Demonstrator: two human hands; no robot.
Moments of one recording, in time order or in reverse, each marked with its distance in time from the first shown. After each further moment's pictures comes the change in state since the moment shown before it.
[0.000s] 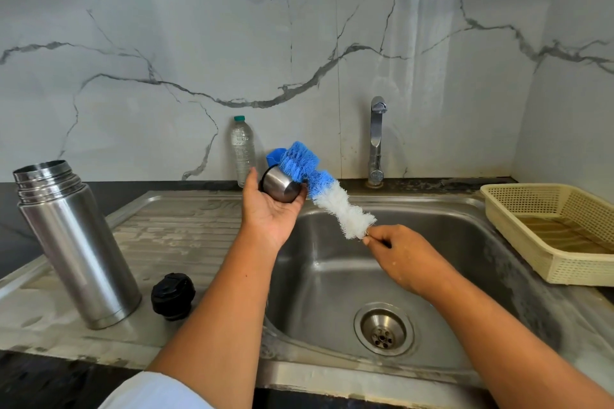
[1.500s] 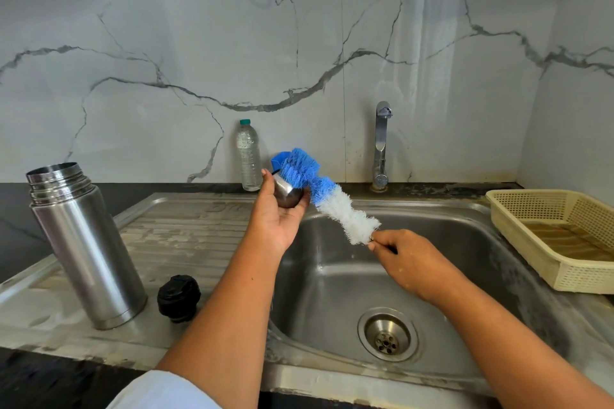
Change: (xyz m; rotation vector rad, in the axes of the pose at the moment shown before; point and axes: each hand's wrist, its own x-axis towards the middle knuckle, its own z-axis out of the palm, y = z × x) left_hand -0.002 -0.002 0.000 0.022 0.045 0.019; right_hand -0.001 0.001 -0.002 -0.054 -0.021 -0.035
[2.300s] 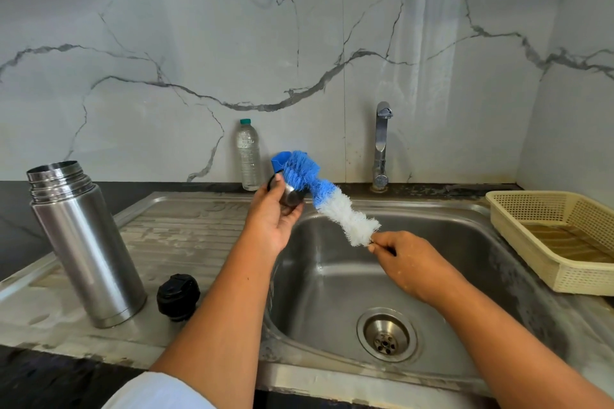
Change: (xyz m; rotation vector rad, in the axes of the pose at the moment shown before) left_hand 0.001 0.005 -0.009 0.245 0.040 0.035; right_hand 0.002 0.001 0.001 -0.039 -0.010 0.015
